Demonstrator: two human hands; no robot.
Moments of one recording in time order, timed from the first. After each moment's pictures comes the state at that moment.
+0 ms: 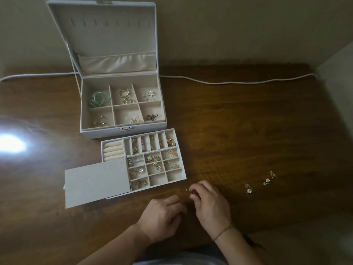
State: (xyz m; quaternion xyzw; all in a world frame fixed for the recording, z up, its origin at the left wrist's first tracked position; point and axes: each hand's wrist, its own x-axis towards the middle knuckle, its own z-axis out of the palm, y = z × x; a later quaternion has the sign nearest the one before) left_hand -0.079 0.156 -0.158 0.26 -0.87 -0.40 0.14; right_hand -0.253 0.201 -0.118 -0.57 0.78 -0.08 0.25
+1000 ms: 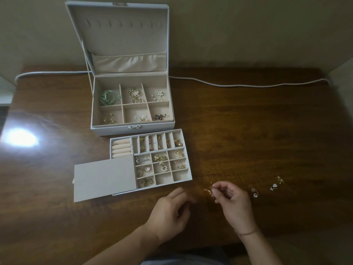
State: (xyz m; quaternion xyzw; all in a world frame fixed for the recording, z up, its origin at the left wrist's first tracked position) left_hand -0.093 0.163 -0.145 0.36 -0.77 -0.47 0.21; right_hand -0.286 0.205 -0.100 -0.30 0.80 -0.32 0.41
